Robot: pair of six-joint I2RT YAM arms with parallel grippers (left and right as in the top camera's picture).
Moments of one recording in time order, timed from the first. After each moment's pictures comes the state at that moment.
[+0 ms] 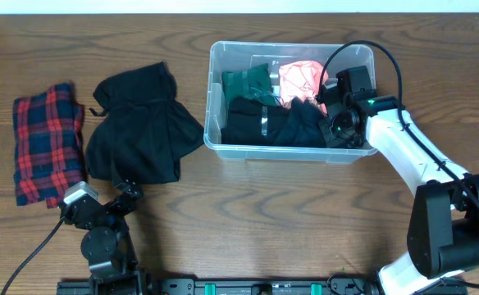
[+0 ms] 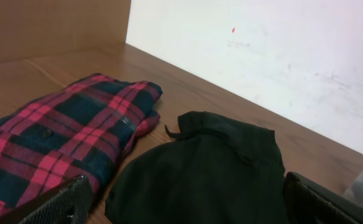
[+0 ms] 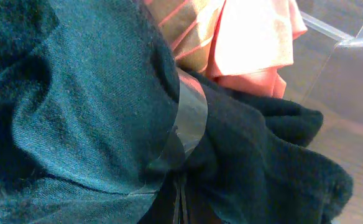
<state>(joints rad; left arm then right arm) 0.20 0.04 0.02 -0.11 -0.20 -0.33 0.21 1.76 1.17 -0.68 -0.06 -0.14</state>
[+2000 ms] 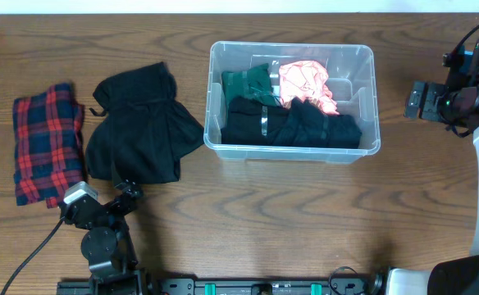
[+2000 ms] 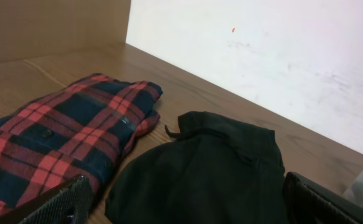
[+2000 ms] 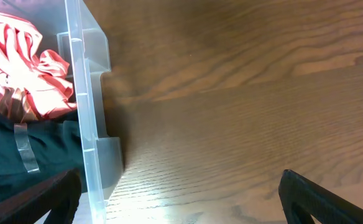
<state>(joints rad) 0.20 0.04 0.02 -0.11 -0.20 -0.33 -0.24 1.52 1.48 -1.04 -0.02 -0.01</state>
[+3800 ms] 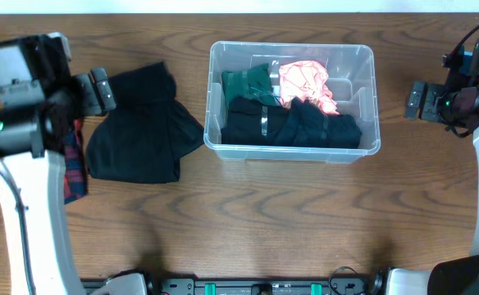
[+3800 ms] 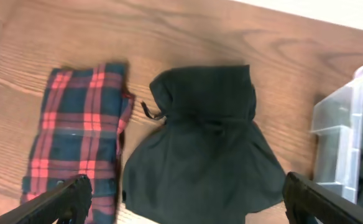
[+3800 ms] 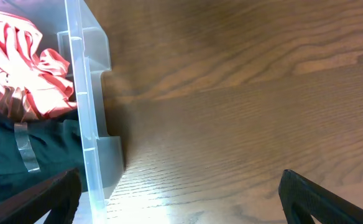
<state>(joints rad) 0.20 1.39 1.57 -1.04 0.00 -0.06 -0.24 1.52 1.48 -1.04 -0.03 -0.01</state>
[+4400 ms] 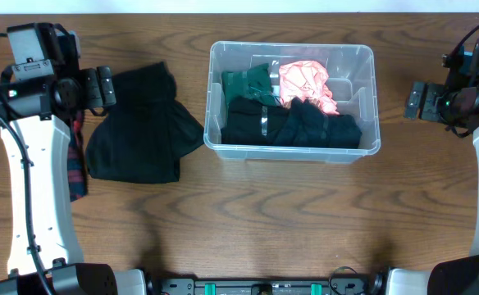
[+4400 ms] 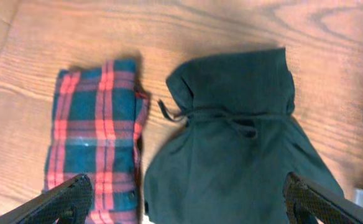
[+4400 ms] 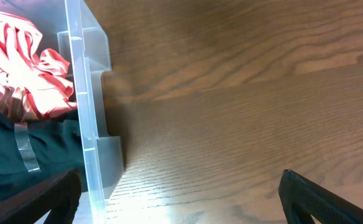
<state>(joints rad) 0.21 1.52 1.57 -0.97 -0.07 0.05 -0.24 1.52 1.48 -1.04 -0.03 -0.01</state>
